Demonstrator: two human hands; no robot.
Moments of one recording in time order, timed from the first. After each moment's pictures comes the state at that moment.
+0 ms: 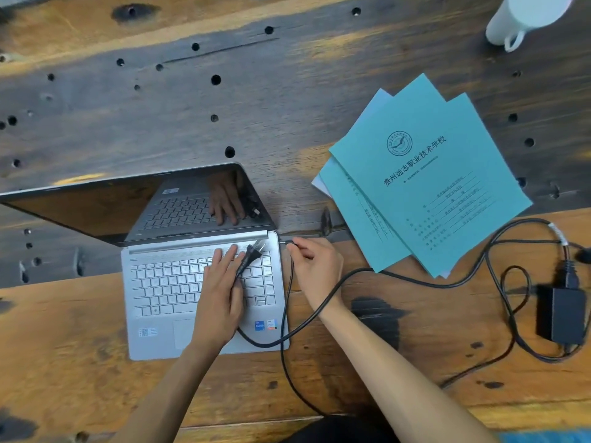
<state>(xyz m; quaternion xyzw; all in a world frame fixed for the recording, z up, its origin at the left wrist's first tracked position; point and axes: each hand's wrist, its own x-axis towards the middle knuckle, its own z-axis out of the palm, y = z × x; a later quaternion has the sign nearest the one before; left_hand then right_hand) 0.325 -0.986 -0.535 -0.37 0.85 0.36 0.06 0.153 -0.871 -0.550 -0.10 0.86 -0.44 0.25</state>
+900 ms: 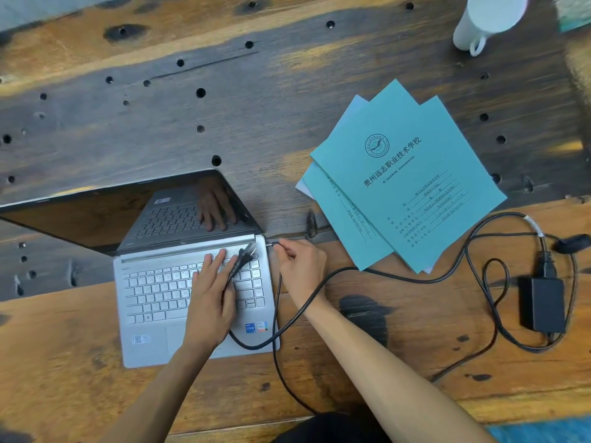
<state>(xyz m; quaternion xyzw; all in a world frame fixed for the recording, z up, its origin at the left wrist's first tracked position) 0.322 -0.983 -0.531 -0.37 0.87 0.33 0.07 0.156 -0.877 -0.553 -0.11 0.86 -0.44 0.23</state>
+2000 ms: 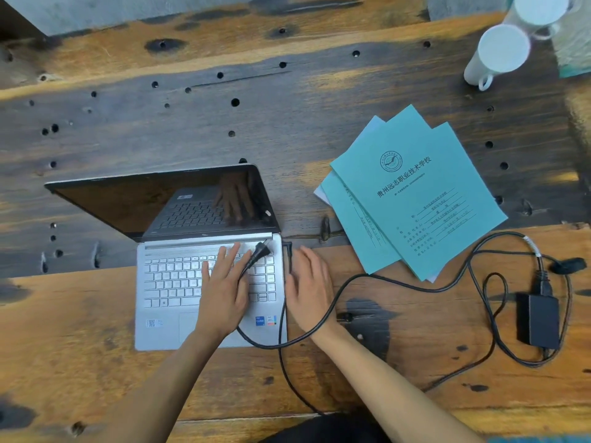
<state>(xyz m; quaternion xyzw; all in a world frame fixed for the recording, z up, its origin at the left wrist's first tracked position) 0.315 -0.983 -0.506 -0.36 0.89 0.28 0.09 0.190 -0.838 -0.535 -0.30 0.86 -0.33 0.26</state>
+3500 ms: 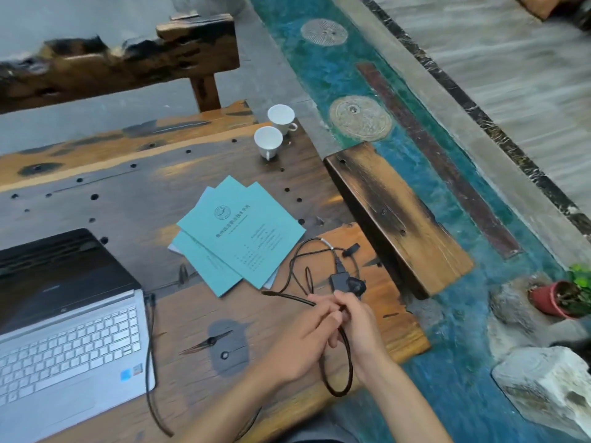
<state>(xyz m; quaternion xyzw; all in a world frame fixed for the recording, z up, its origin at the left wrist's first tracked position) 0.133 -0.643 -0.337 -0.05 0.73 0.66 0.15 0.081 -0.522 -0.335 0.15 0.67 -0.65 0.33</state>
